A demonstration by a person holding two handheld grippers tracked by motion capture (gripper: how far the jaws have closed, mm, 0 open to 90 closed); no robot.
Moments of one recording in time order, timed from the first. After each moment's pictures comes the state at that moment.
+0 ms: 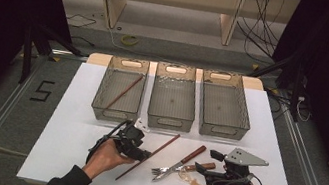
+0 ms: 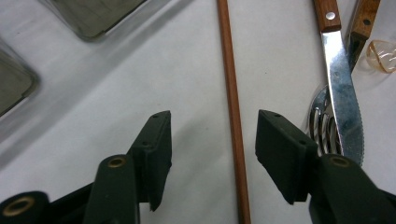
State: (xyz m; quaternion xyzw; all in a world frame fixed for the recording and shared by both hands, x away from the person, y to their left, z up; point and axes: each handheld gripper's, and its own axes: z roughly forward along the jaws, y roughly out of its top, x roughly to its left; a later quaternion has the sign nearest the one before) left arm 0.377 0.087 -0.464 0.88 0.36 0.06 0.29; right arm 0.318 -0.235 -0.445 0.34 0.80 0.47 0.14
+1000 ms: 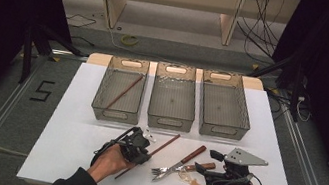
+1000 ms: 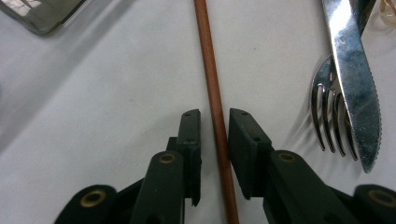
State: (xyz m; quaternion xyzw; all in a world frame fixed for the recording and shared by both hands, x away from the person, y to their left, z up) left arm 0.371 0.073 -0.476 0.91 0.32 0.07 0.26; right arm 0.318 -0.235 -0.445 0.34 0.80 0.47 0.14
